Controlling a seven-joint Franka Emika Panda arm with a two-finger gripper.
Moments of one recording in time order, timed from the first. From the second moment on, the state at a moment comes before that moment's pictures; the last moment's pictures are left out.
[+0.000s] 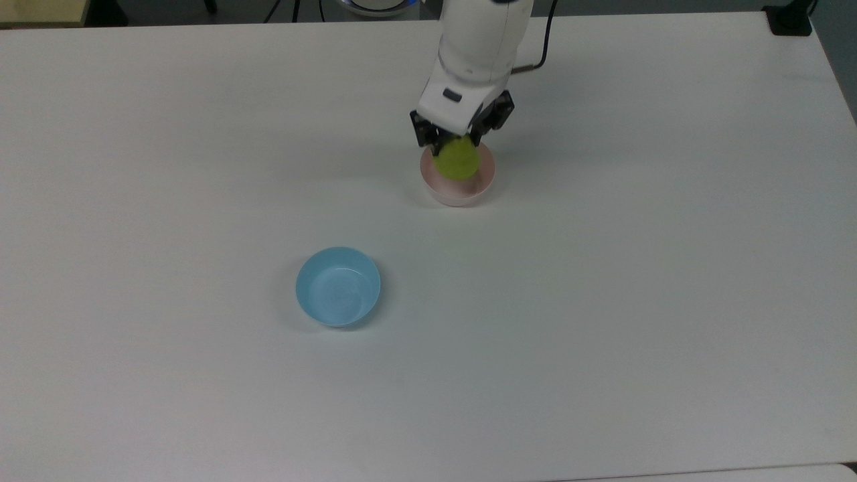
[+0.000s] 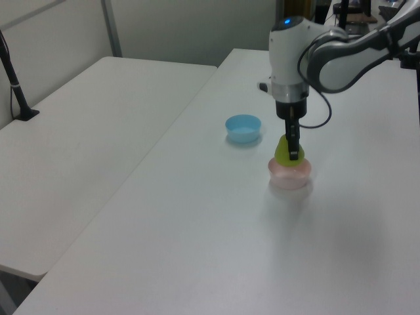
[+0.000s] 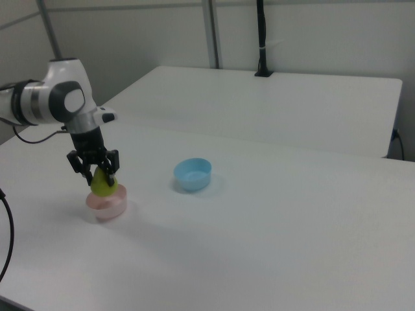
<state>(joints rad) 0.36 0.18 -0.08 -1.91 -0.04 2.01 -0.02</state>
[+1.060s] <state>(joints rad) 0.04 0.15 -0.11 -1.89 -0.05 1.95 -0.16</state>
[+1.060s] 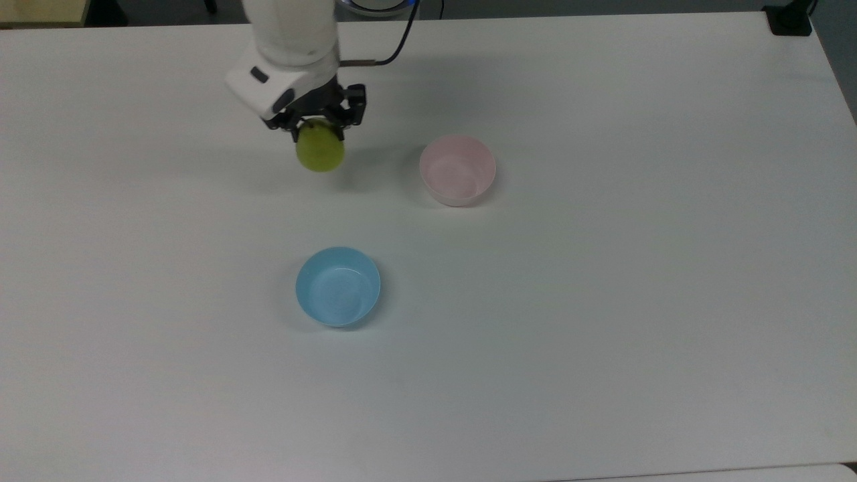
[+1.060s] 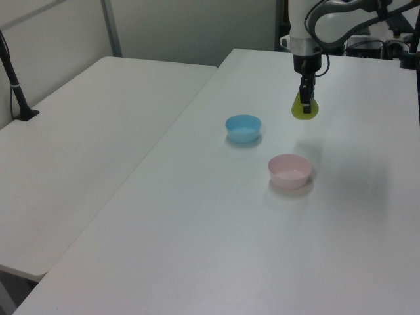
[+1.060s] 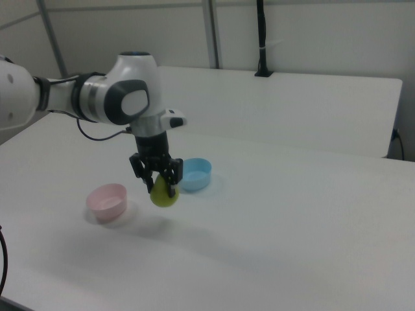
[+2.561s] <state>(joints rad) -0.03 0.18 -0.09 -1.82 -0.09 1.90 -0.14</state>
